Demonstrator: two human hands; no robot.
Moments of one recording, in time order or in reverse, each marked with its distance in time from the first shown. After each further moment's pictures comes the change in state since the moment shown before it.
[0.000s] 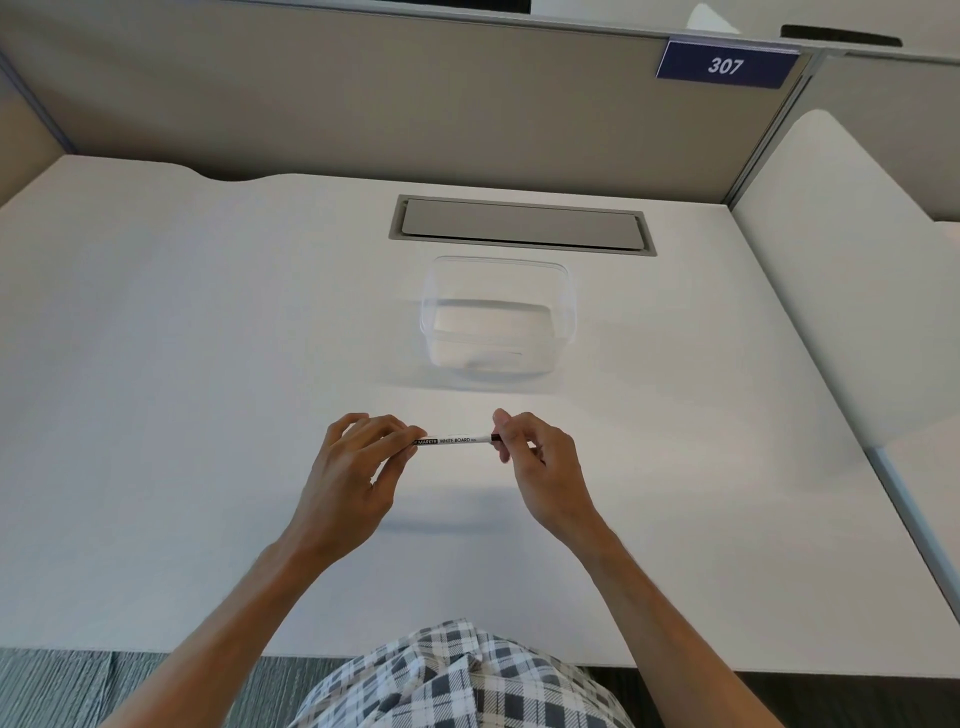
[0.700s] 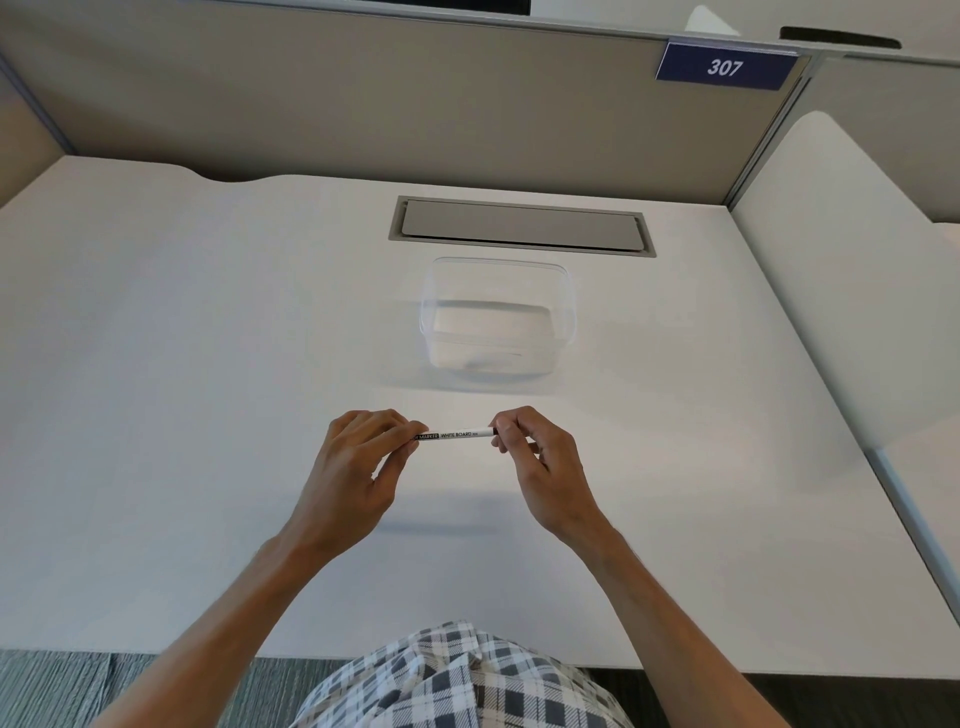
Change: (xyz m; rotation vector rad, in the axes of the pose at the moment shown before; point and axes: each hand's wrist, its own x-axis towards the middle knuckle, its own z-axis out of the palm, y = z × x) left_hand 0.005 0.001 -0.001 -0.031 0.001 0.009; right_hand 0.002 0.005 -0.004 -0.036 -0.026 -0.109
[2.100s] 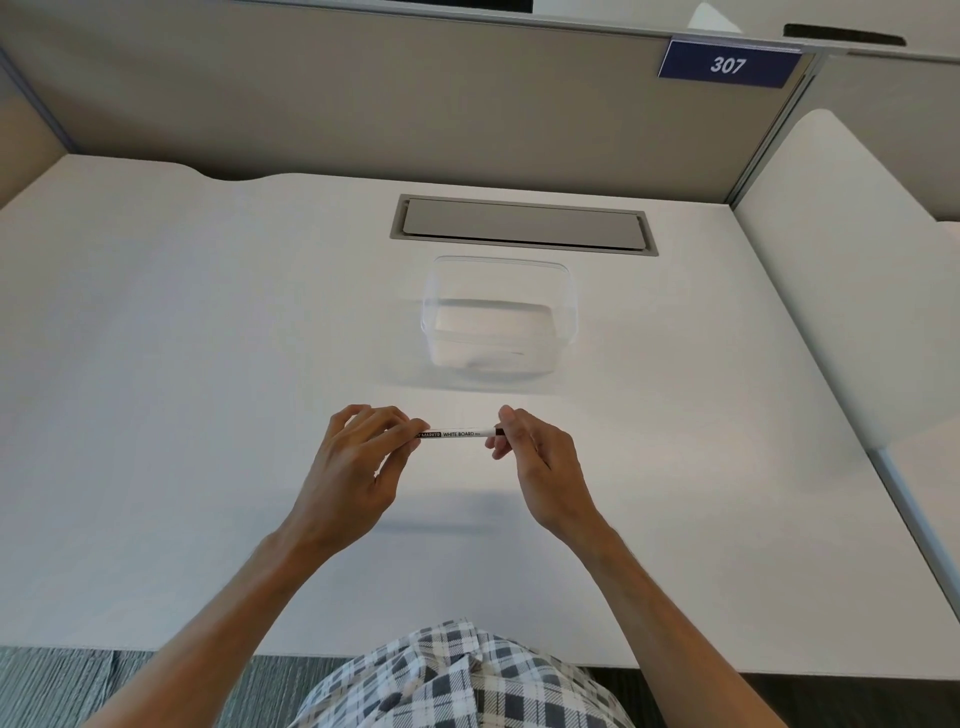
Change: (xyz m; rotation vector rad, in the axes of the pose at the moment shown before) left_hand 0.002 -0.001 -0.003 0.082 -0.008 0.058; right_hand 0.001 0.001 0.003 0.002 -0.021 0.115
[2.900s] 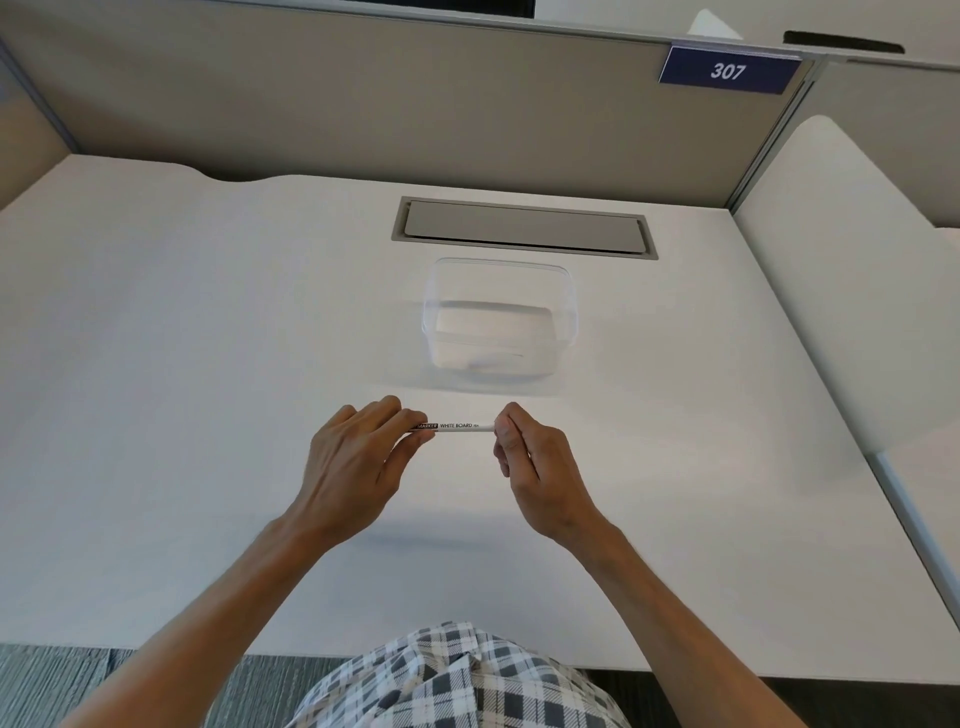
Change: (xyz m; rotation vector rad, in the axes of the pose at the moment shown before) left_hand 0.014 0.018 -0.012 0.152 0.006 -0.007; right_hand -0.005 -0.016 -0.004 -0.155 -0.061 -0.265
